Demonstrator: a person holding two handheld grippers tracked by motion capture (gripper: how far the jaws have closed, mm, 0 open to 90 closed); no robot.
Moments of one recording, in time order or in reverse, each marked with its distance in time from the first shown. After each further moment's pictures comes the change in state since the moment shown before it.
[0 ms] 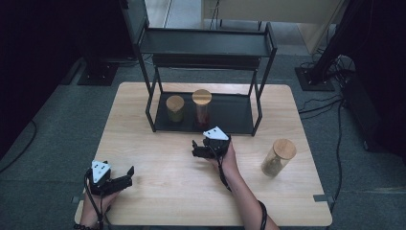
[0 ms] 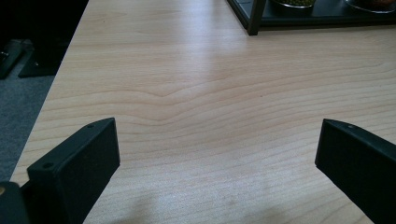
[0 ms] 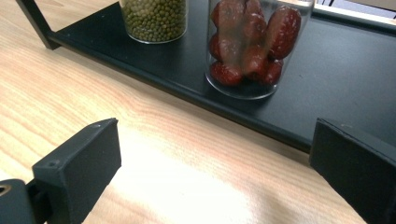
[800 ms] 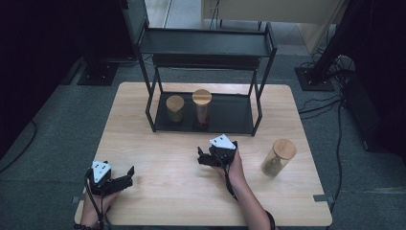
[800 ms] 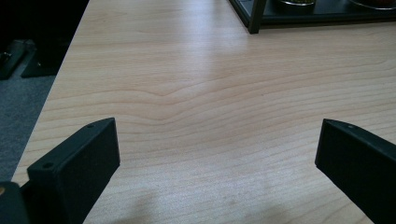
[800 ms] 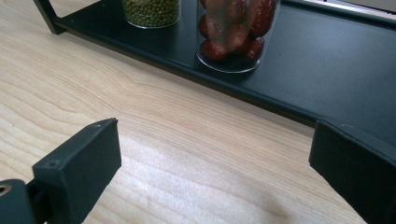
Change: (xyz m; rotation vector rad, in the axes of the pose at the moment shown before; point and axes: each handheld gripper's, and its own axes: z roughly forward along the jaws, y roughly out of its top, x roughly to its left) left arm -0.001 0.000 0.001 0.005 0.007 0.007; right arm -0.005 -0.017 -0.027 -0.006 -0.015 -0.002
